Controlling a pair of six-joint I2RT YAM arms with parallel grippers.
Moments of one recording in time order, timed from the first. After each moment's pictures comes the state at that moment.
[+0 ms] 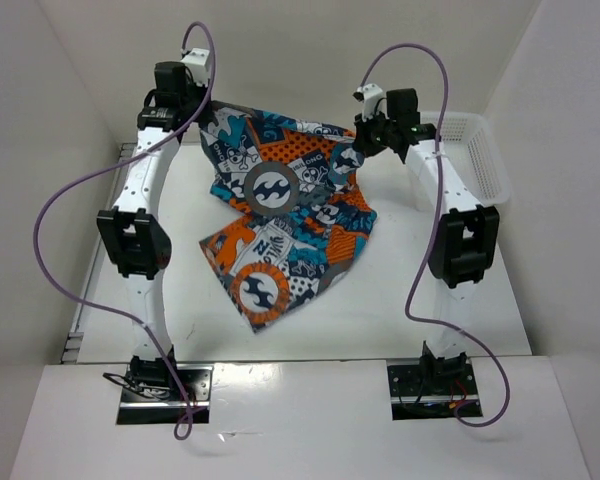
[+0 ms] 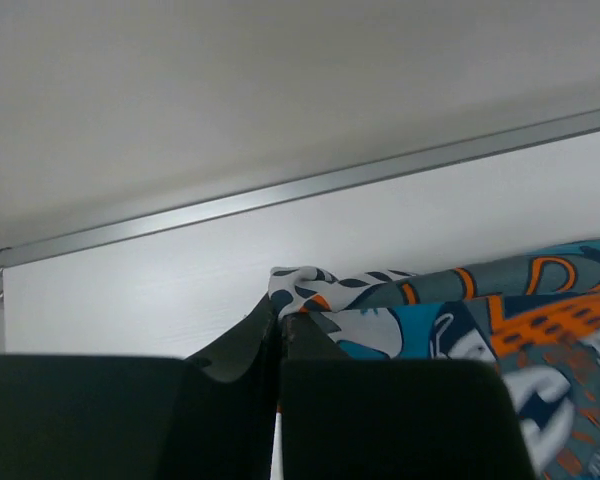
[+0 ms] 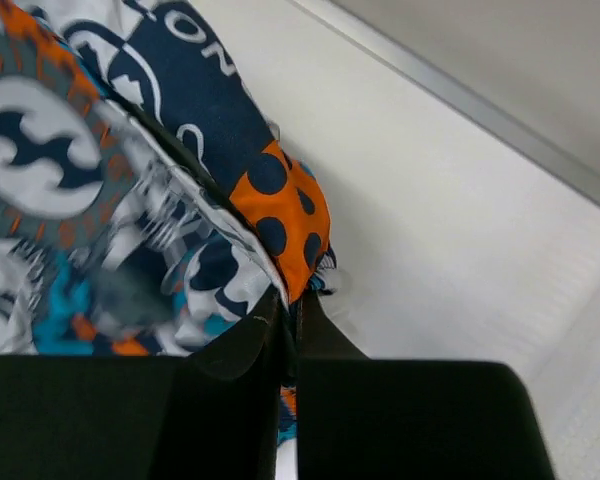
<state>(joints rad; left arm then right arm) -0.06 2.14 2.29 -0.53 0.11 0.07 0.18 2.00 1.96 -0.52 -0.37 -0.24</state>
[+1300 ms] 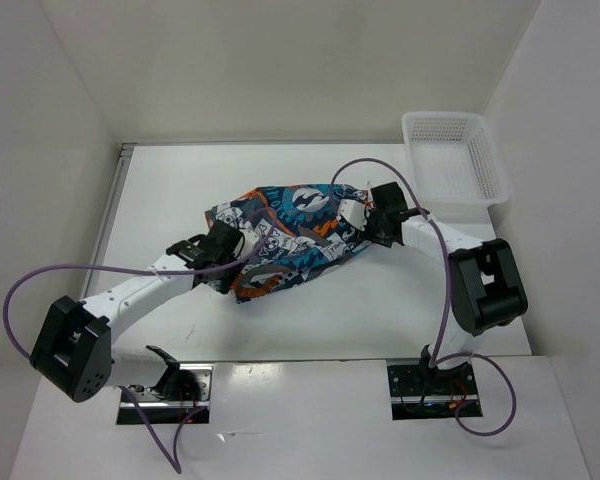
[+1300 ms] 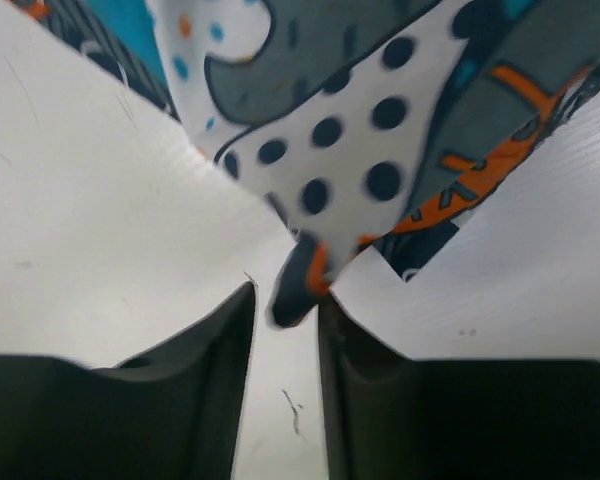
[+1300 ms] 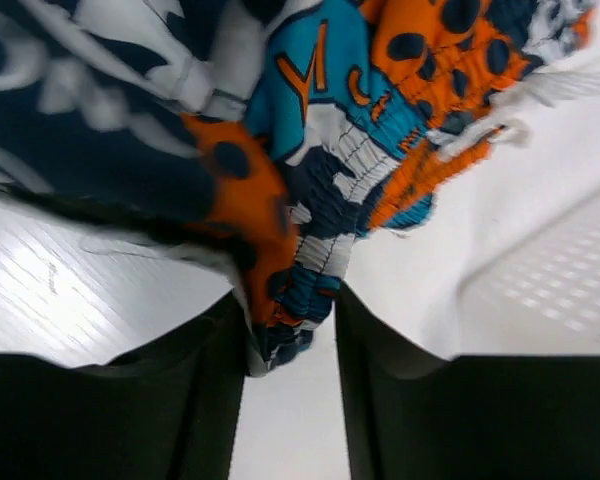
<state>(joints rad) -0.53 1.30 0.82 -0.61 -0.15 0.07 0.29 1.66 0.99 -0.33 0.02 -0.96</state>
